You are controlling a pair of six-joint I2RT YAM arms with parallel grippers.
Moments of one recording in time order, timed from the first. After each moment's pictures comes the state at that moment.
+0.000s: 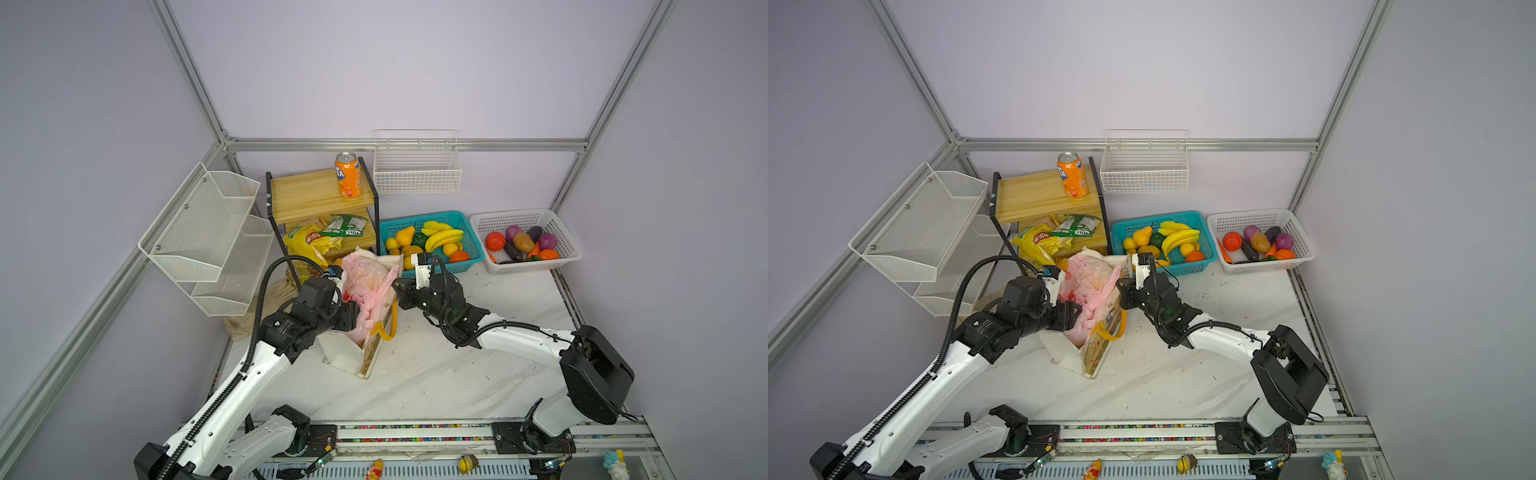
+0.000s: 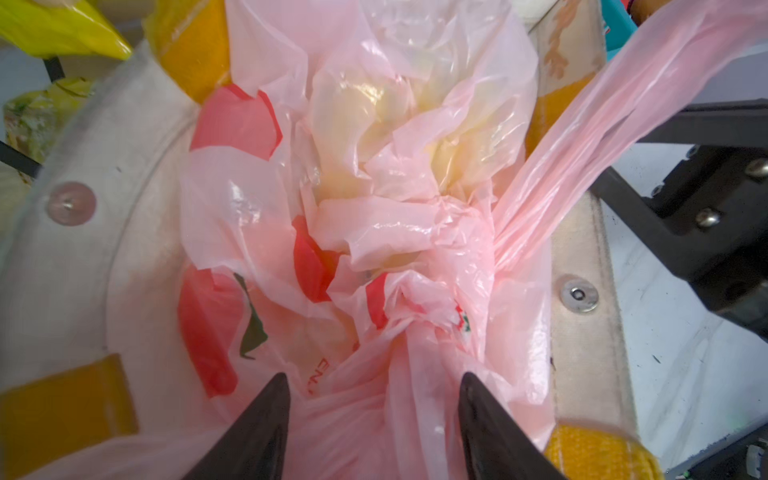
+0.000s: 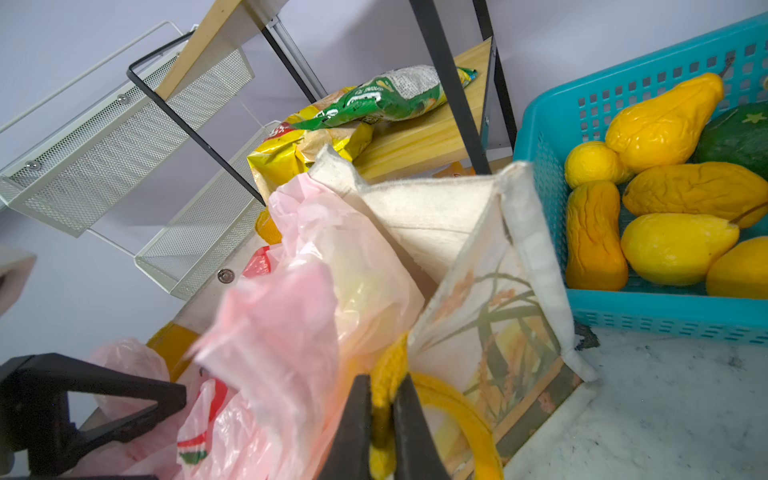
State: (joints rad) left arm -0.45 1.02 1.00 -0.79 -0.03 -0.30; right arm 0.82 1.56 0.95 0.41 0.00 0.57
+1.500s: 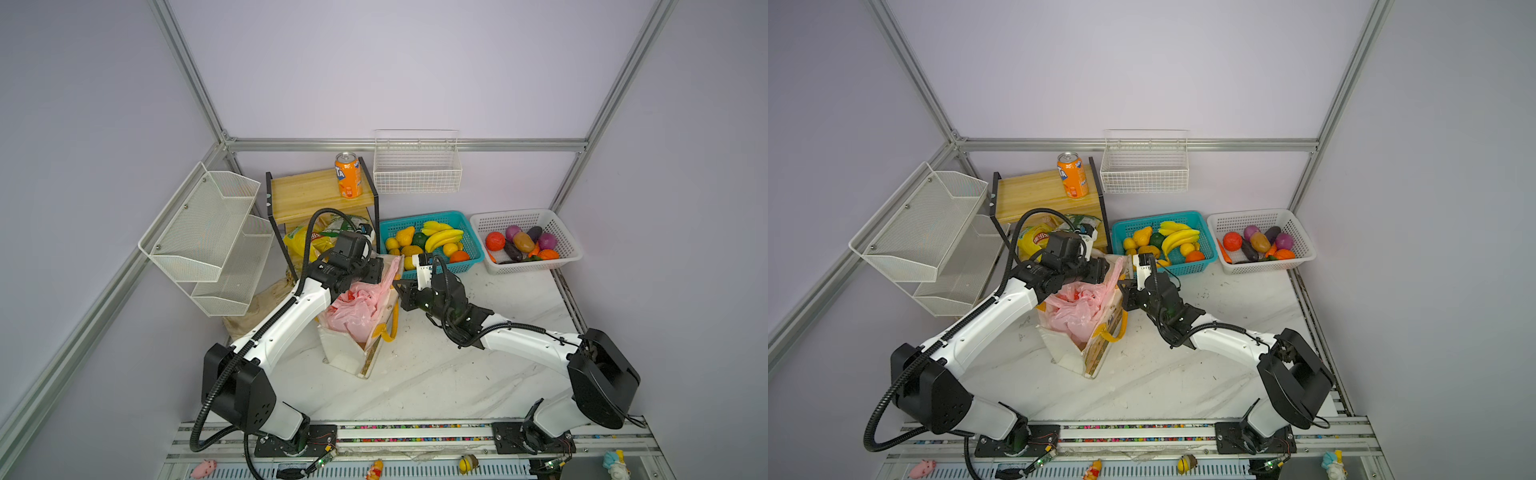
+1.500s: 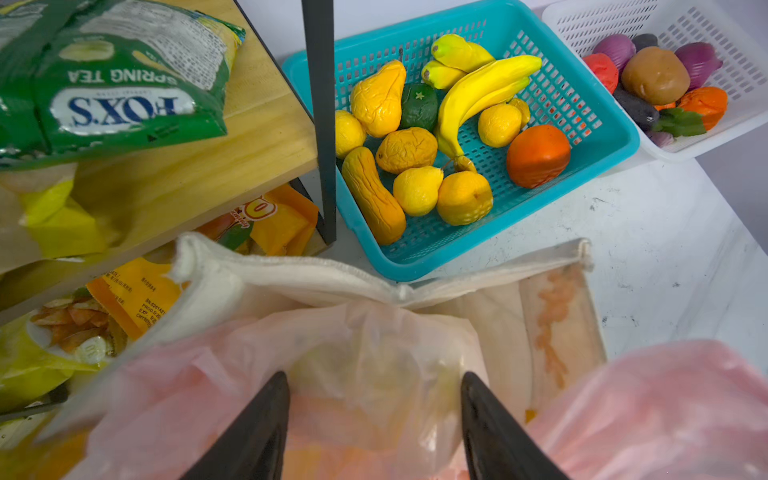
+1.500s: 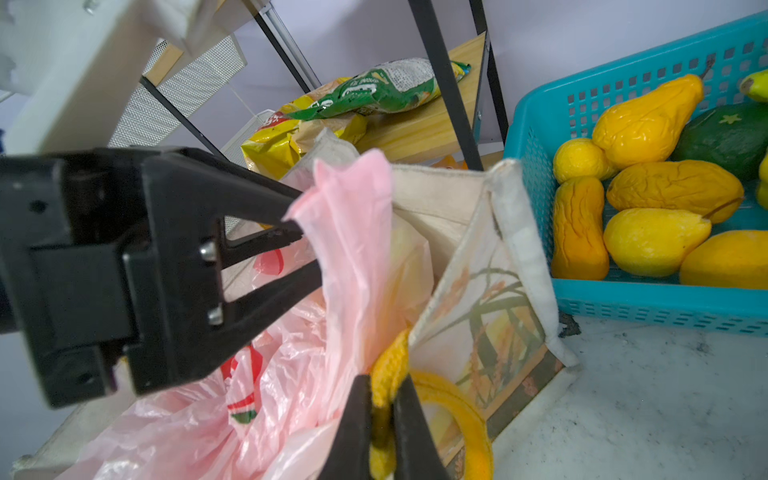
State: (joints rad) left arm -0.45 1.49 1.36 -0.56 -0.06 -0.20; right arm 0.82 1.53 0.95 0.34 0.01 0.55
